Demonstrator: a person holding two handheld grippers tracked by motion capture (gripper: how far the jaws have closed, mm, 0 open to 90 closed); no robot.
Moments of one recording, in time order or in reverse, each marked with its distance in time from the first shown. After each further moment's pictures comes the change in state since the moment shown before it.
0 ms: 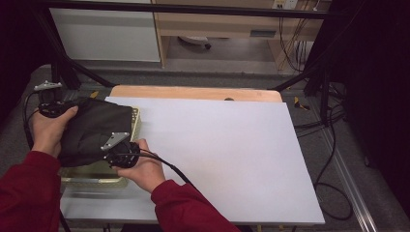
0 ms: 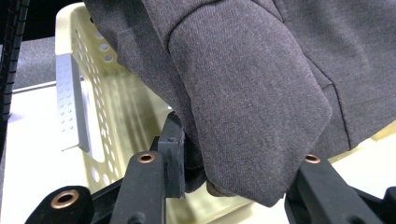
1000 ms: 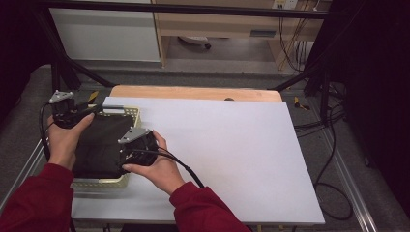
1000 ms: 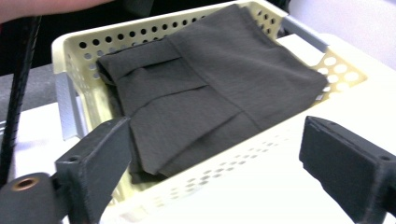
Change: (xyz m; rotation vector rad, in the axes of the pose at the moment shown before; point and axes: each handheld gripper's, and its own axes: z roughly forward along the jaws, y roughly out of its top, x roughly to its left) left arm -0.044 -0.025 0.007 -0.094 0.049 -0.006; right arm -0.017 -0.011 -0.047 -0.071 -0.067 0.092
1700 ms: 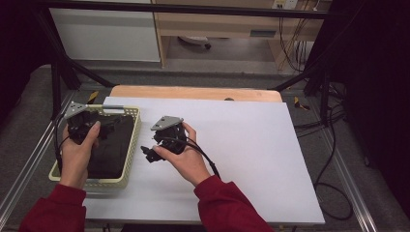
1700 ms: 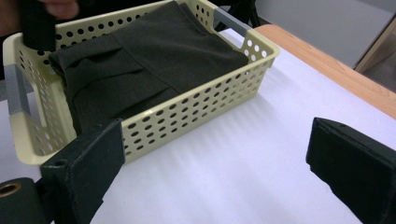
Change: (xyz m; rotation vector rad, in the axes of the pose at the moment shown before) left arm -0.059 -0.018 -0.027 -0.061 -0.082 -0.012; right arm -0.057 -0.019 -0.049 -0.003 -0.066 0.068
